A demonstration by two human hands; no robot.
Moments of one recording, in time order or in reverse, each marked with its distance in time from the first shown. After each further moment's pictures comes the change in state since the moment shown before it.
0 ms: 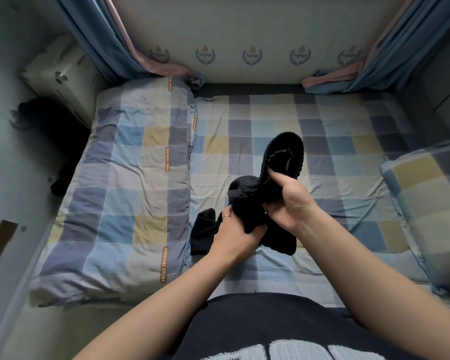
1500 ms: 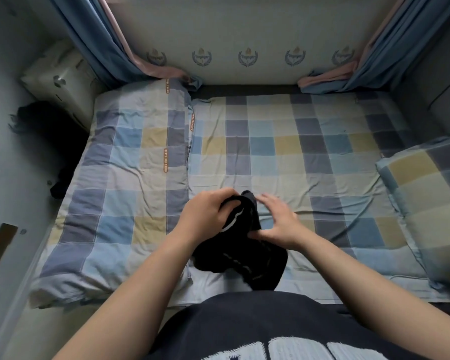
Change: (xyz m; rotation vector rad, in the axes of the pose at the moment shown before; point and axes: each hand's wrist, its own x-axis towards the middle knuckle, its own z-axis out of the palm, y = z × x) left_hand -0.008 0.036 -0.070 0.530 0.052 0.392; right_hand 0.024 0.036 -0.095 -1.675 -0.129 -0.311
